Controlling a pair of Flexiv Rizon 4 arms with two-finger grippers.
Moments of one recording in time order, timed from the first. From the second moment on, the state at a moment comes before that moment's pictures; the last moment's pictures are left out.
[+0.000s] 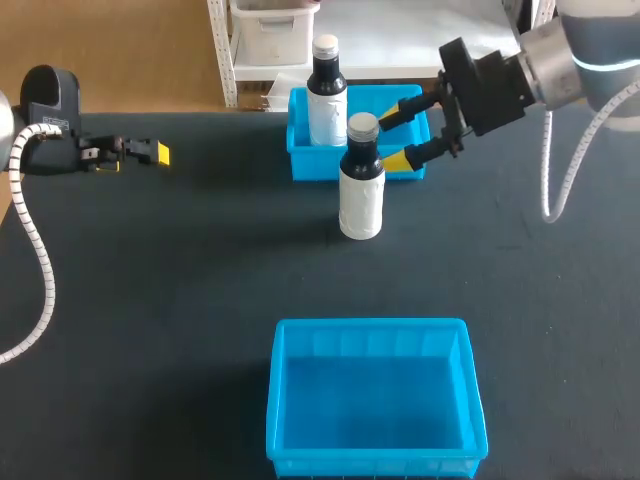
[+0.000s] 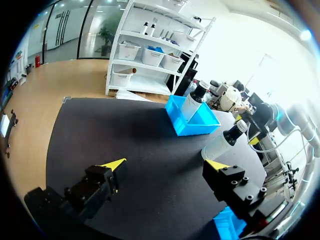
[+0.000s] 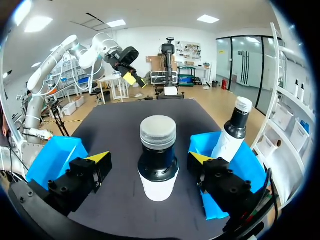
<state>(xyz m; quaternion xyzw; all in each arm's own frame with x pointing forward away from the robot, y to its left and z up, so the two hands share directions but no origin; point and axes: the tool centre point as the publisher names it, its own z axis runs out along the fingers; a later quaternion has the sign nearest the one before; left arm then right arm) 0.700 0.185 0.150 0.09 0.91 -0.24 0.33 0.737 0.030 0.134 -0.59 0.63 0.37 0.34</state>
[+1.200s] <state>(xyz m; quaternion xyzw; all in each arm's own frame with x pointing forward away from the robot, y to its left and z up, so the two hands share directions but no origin) 0.700 0.185 0.150 0.09 0.91 -0.24 0.33 0.749 0.064 0.118 -0.59 0.63 0.38 0.32</state>
